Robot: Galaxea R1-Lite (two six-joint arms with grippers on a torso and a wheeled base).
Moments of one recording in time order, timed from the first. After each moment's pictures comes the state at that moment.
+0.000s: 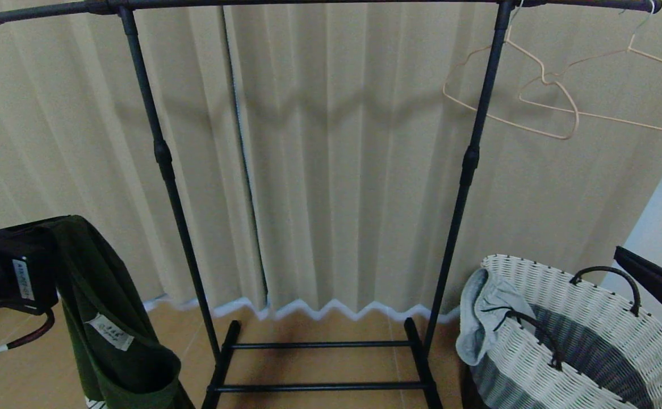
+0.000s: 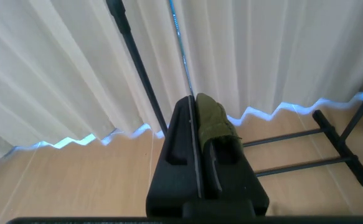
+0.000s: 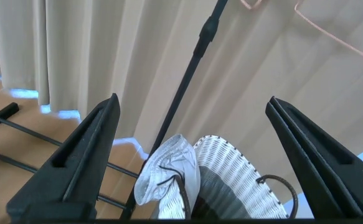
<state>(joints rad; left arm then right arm) -0.37 1.03 -0.67 -0.16 0.32 0.17 0.10 0.94 -0.45 -0.42 0.11 -0.30</state>
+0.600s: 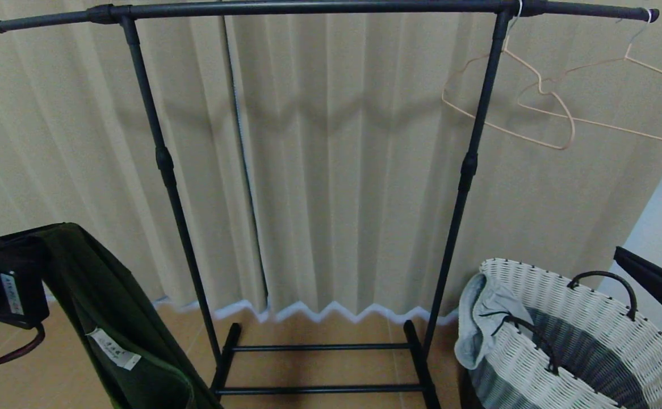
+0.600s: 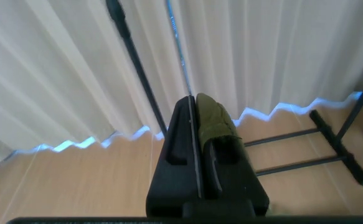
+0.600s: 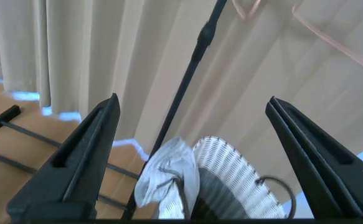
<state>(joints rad) -0.37 1.00 -0.64 -0.17 0.31 0.18 0.10 0.94 -0.45 -0.42 0.11 -0.29</state>
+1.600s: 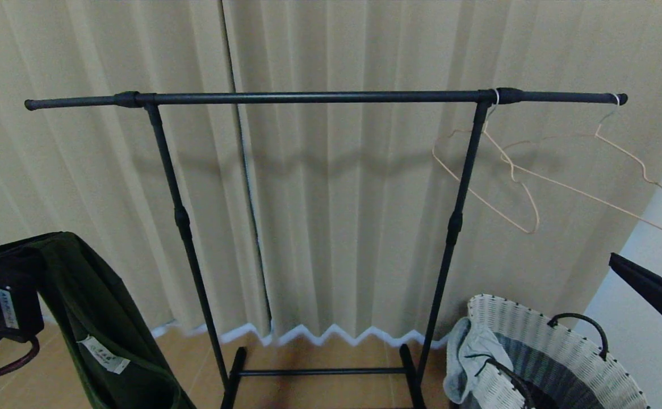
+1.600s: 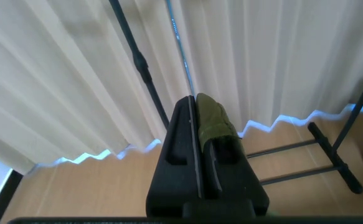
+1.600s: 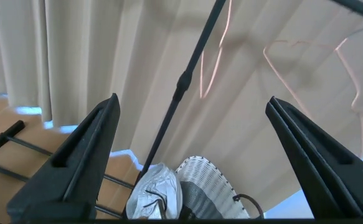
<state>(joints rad) -0.37 0.97 -0.62 -0.16 0.30 0.21 0.10 0.95 -0.44 -0.40 0.10 -0.30</state>
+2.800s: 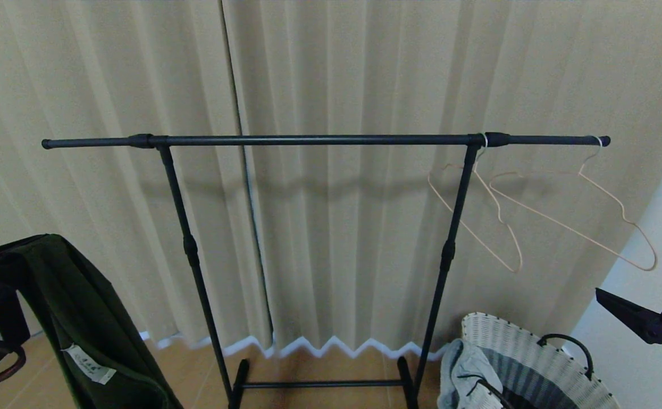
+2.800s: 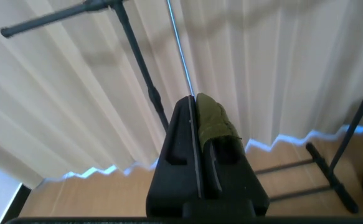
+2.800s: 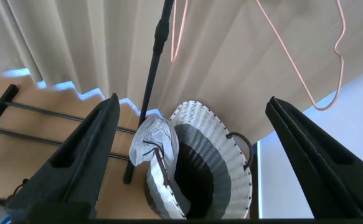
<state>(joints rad) -0.36 0.93 -0.56 -0.22 0.29 0.22 -0.01 1.05 -0.45 -0.23 0.04 -0.24</state>
